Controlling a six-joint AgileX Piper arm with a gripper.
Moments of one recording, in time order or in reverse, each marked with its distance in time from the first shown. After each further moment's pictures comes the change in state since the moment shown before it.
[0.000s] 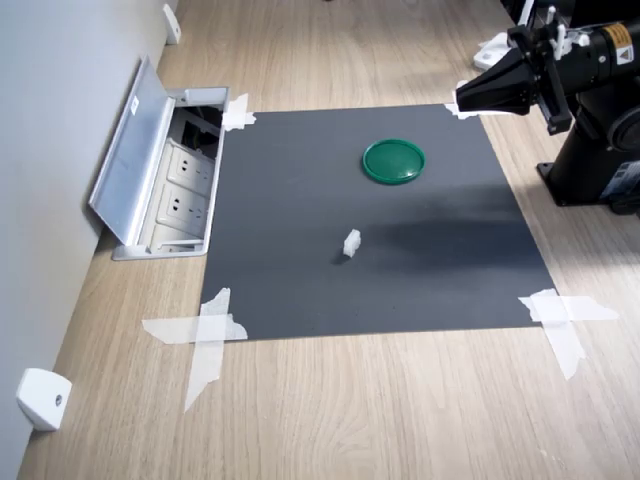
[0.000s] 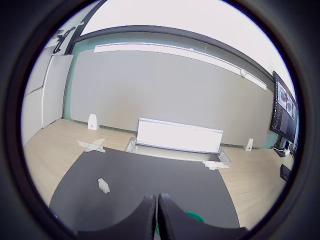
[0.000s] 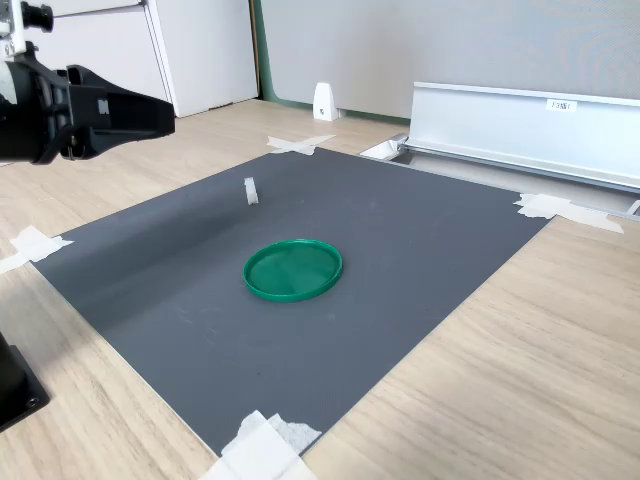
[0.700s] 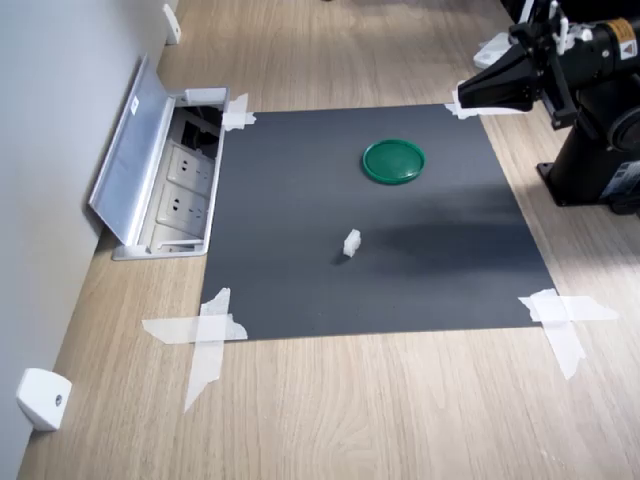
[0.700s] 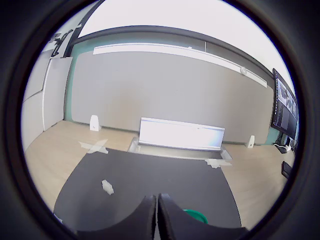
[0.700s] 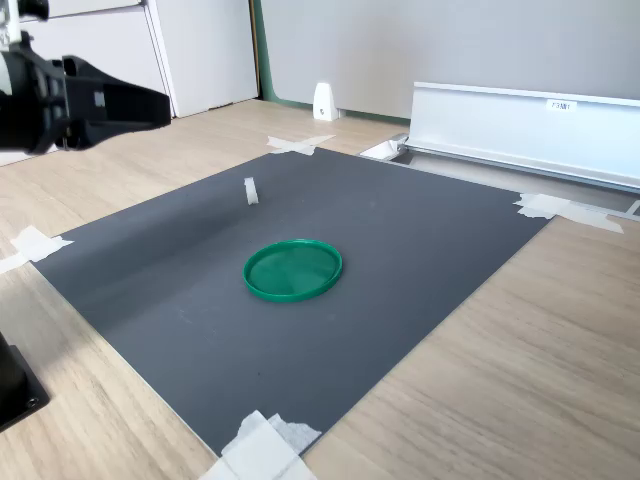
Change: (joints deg) arm 0.0 2.8 -3.0 1.6 2.7 0.0
